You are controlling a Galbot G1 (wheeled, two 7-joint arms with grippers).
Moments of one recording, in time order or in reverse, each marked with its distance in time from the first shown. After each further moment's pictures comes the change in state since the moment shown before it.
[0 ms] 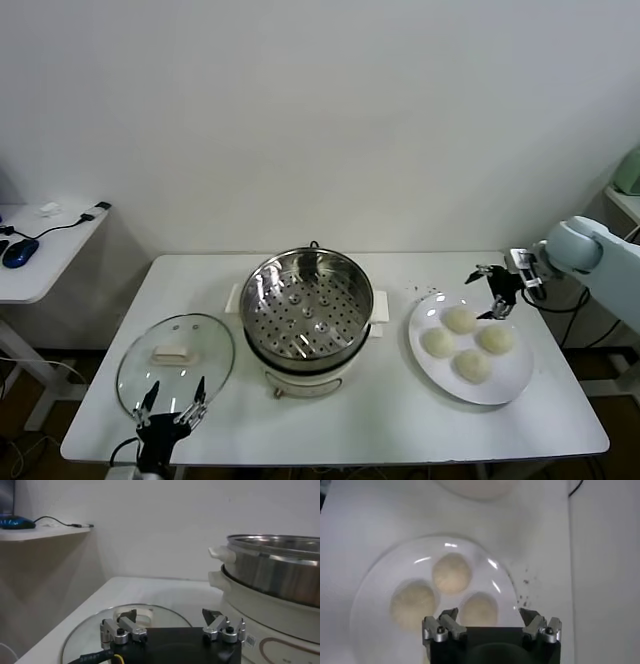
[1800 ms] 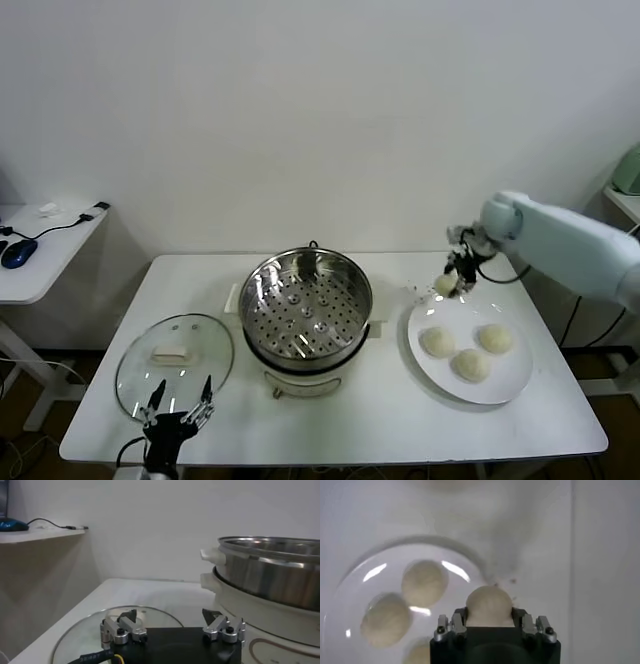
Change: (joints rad) left arm 0.004 -0.015 0.031 -0.019 0.030 -0.005 -0.008; right arm 0.383 0.325 -0.292 -0.012 0.211 -0.073 -0.007
